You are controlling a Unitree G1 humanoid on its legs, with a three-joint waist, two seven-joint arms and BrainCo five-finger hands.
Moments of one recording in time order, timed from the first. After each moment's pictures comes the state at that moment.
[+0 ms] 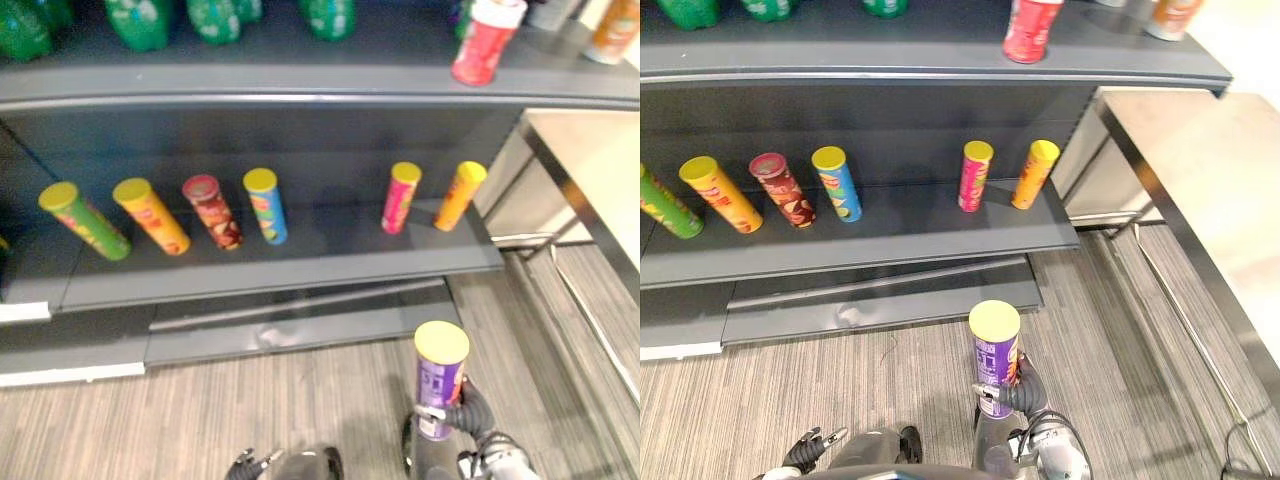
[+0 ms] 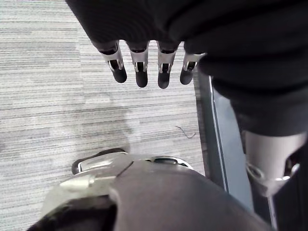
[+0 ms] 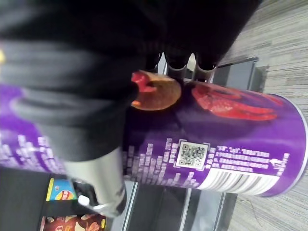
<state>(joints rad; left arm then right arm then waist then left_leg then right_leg) 0.19 0.20 0.00 0.94 -0.06 -0.04 0.05 0.55 -0.06 0.09 -0.16 -0.19 -0.09 0.12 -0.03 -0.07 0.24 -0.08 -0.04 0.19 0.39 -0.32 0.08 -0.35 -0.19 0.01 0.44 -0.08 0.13</state>
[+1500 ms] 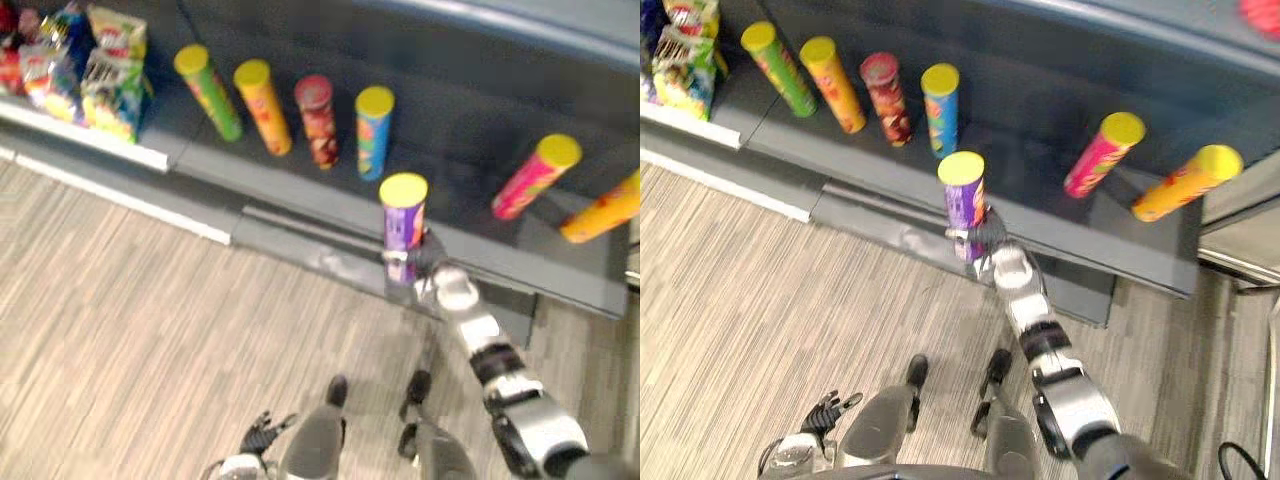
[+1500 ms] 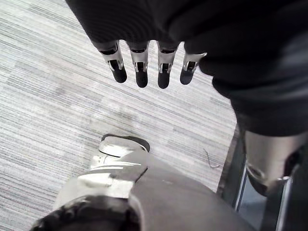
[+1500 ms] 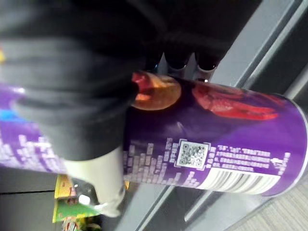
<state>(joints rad) 0.11 0.15 0.00 0.84 -0.10 -0.05 0.03 -0.71 -0.14 0.11 0.69 -0.01 -0.02 -0.12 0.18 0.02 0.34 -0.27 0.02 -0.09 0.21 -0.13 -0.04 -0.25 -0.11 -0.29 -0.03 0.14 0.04</state>
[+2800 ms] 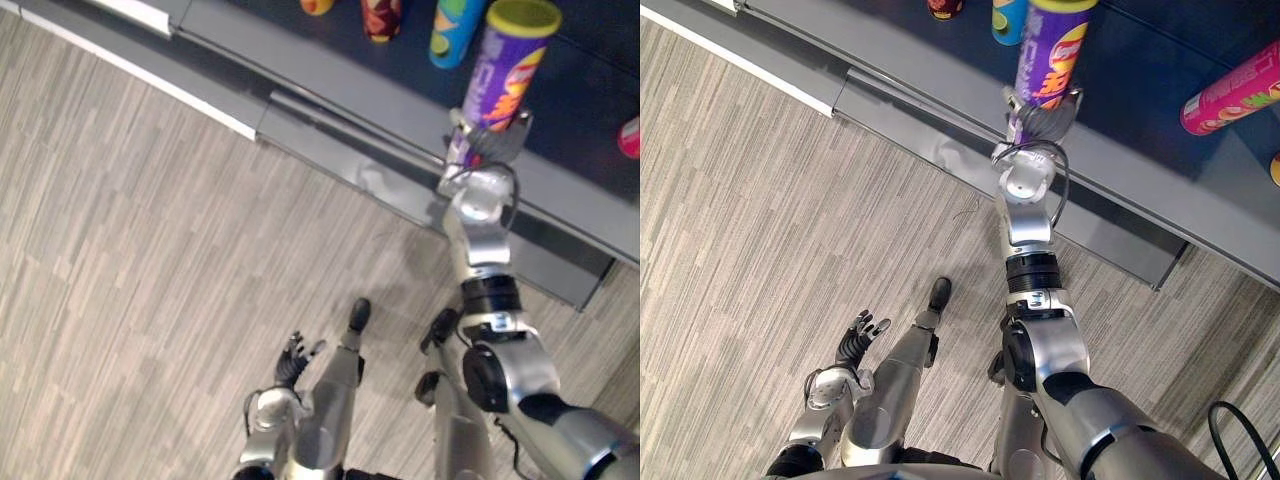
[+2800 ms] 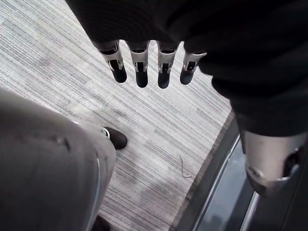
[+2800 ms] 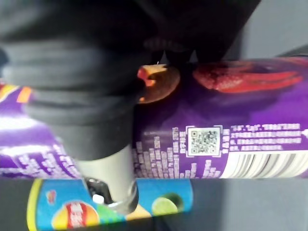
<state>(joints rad) -0.01 0.04 -0.07 0.62 -0.20 -0.12 0.10 -0.97 -0.01 -0.23 0.44 -0.11 0.00 -0.60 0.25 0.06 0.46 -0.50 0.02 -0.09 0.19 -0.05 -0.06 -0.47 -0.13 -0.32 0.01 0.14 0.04</state>
